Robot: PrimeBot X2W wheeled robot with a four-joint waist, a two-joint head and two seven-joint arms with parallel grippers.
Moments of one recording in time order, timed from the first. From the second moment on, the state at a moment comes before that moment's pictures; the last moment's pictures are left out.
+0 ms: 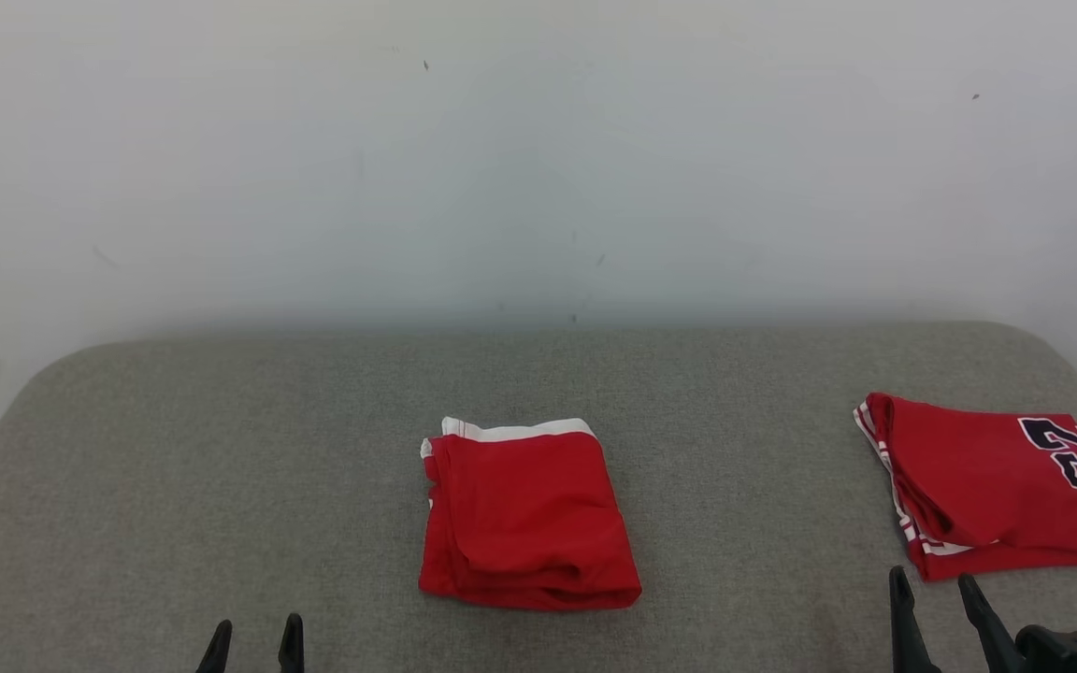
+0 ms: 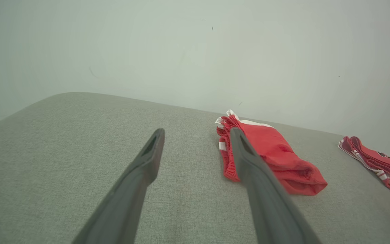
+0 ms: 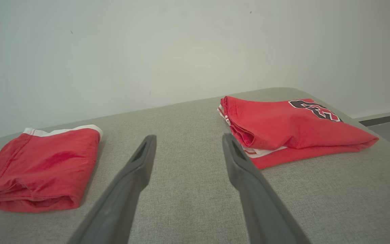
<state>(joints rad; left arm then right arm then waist) 0.14 0.16 -0.10 0.15 -0.39 -0.10 -0.26 0.09 -0.05 -0.12 0.20 0.20 0.13 -0.11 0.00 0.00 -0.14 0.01</state>
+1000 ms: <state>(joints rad) 0.12 0.17 -0.12 0.18 -0.40 -0.11 -0.26 0.06 -0.05 -0.09 0.25 0.23 0.13 -0.11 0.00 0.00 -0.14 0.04</state>
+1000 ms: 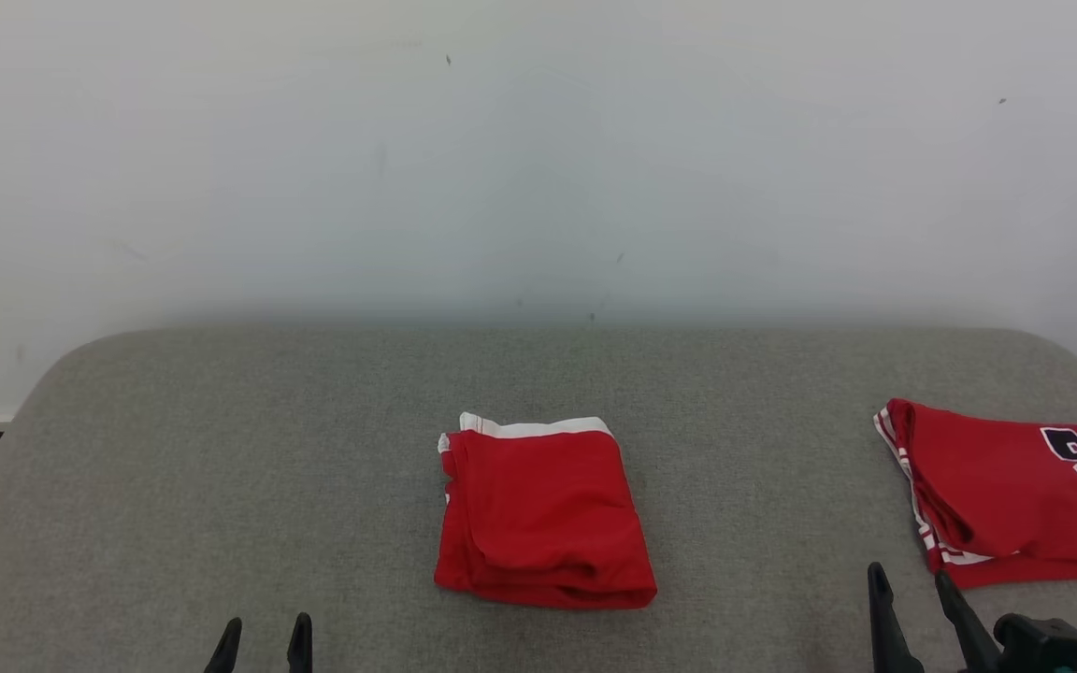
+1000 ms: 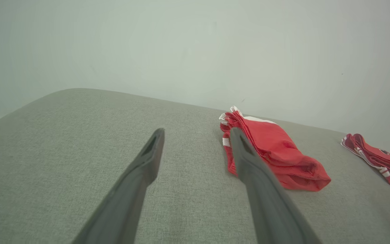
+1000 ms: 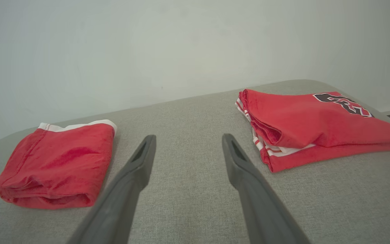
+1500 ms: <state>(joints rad) 0.10 0.15 -0.18 0.20 -0.40 -0.12 -0.26 -0.30 -0.05 0.00 0.44 0.26 0.13 0.57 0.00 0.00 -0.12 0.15</state>
